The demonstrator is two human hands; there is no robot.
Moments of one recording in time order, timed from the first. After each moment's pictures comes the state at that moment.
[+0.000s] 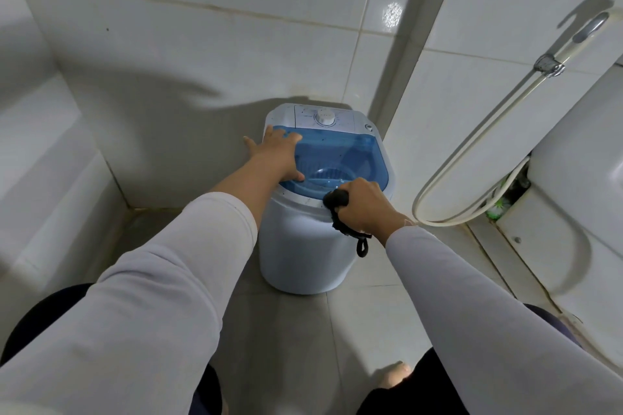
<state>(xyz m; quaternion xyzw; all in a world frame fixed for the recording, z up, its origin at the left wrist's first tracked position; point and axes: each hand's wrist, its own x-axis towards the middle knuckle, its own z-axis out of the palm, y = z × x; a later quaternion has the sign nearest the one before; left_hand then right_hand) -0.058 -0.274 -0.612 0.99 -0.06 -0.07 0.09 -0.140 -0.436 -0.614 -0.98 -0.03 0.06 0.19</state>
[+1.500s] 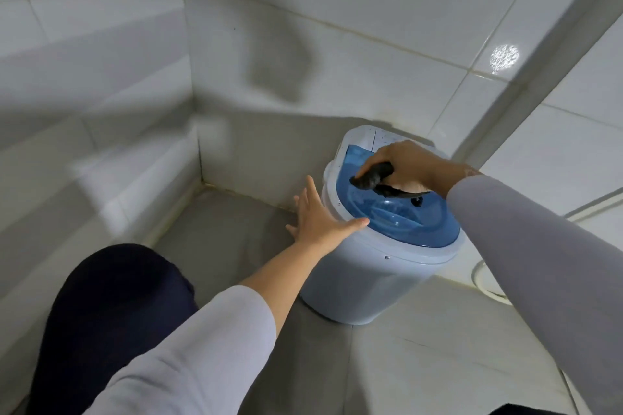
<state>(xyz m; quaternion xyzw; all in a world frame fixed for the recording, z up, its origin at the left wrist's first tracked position) -0.135 -0.280 -0.679 0.82 0.19 0.00 0.55 -0.057 -0.391 -0.535 -0.94 -0.31 0.13 0.00</state>
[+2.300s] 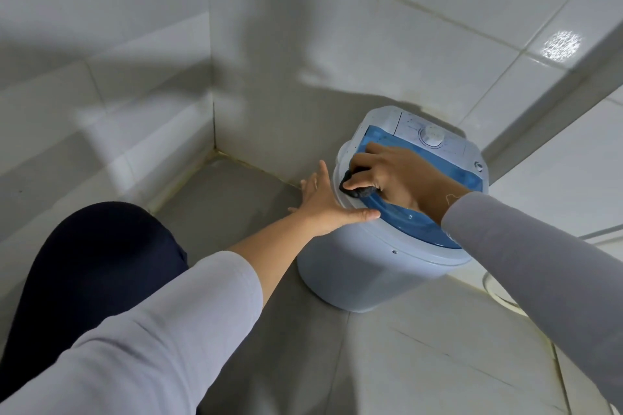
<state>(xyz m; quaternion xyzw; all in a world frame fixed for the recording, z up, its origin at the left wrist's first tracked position) -0.115 -0.267 -0.698 0.80 0.17 -0.06 0.57 -0.036 -0.384 -0.599 -0.76 -0.63 -0.07 -0.12</state>
